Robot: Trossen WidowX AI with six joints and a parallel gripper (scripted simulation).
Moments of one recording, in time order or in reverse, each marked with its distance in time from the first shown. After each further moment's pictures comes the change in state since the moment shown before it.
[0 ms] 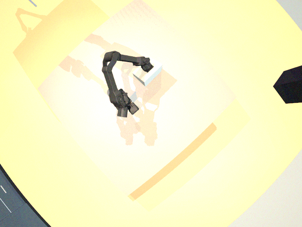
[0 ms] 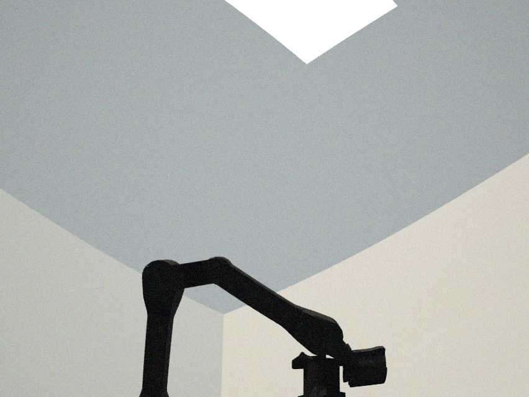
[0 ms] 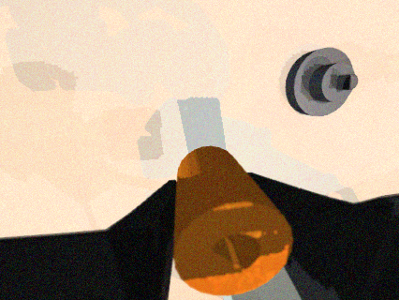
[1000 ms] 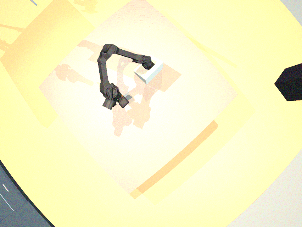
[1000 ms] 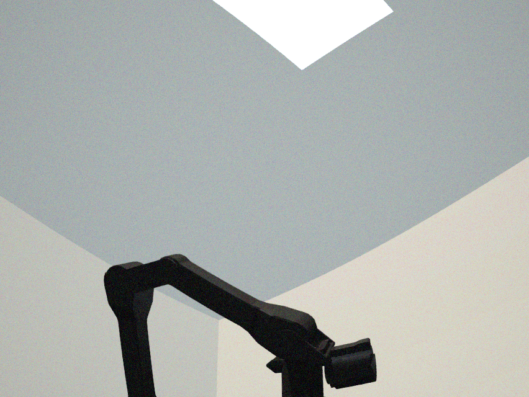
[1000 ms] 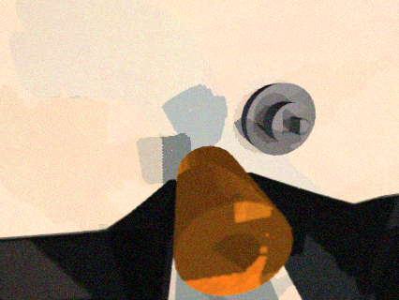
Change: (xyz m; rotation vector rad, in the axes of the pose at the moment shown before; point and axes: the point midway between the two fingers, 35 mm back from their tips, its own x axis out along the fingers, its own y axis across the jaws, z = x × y) arm 0.021 -0.074 0.040 0.000 -0.005 0.021
